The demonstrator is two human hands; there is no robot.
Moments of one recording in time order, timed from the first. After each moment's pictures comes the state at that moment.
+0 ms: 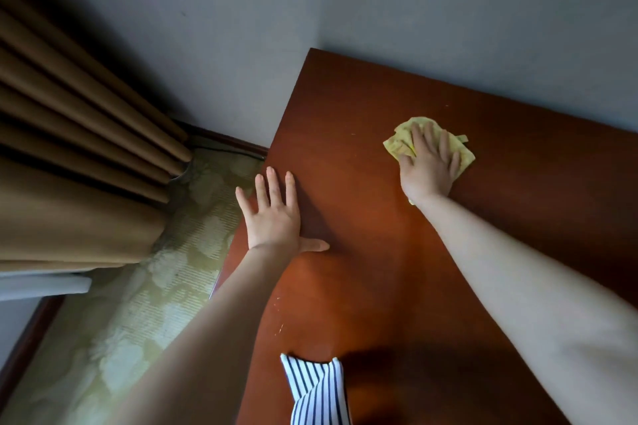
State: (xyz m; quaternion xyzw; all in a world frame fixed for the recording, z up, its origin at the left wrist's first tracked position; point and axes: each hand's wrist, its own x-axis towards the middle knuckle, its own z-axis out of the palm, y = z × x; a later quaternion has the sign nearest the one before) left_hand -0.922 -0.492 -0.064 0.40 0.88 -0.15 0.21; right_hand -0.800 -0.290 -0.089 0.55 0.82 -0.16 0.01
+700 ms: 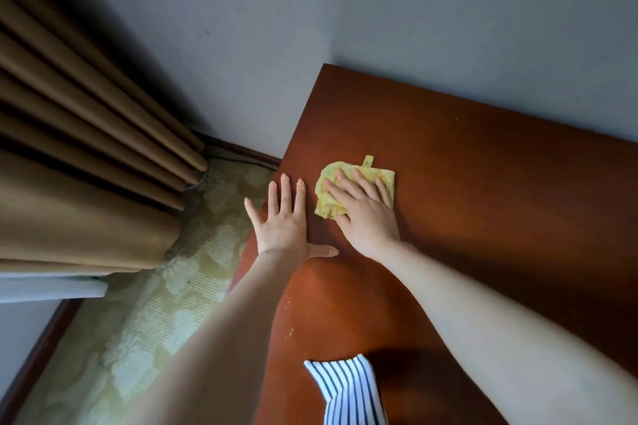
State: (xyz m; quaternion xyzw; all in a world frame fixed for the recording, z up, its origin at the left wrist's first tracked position) left_hand -0.921 -0.499 -0.065 0.38 0.89 -0.11 0.22; right_hand -0.824 -0.382 -0.097 0.26 0.95 -0.15 0.03
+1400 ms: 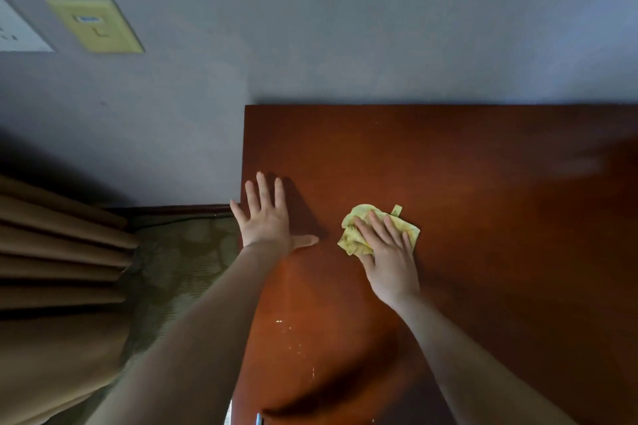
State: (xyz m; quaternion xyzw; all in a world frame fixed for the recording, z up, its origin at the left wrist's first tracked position) left_hand -0.971 -0.443 -0.051 0.53 0.82 -0.12 0.21; right_hand -0.758 -0.431 -0.082 0.55 0.81 -0.20 0.00
